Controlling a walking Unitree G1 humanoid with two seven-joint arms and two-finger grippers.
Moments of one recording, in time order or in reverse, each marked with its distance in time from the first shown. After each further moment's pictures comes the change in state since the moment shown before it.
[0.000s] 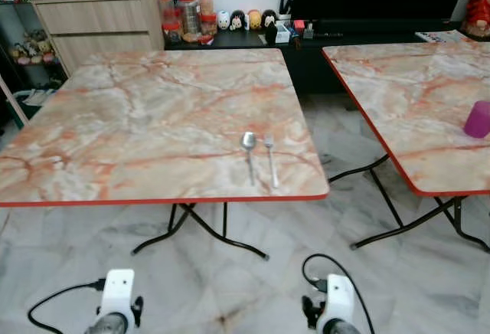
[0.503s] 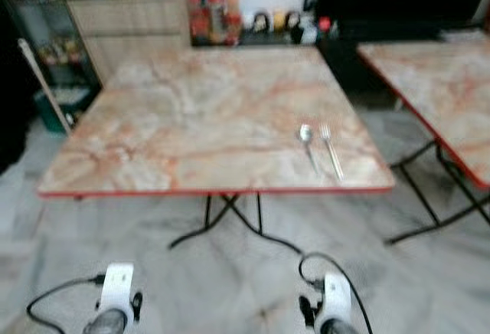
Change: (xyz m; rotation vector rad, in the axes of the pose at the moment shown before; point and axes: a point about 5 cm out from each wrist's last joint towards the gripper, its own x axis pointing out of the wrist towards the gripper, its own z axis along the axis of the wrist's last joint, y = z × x) left arm 0.001 -0.009 0.002 -0.003 -0.007 -0.021; right arm -0.001 -0.004 -0.004 0.006 0.007 -0.011
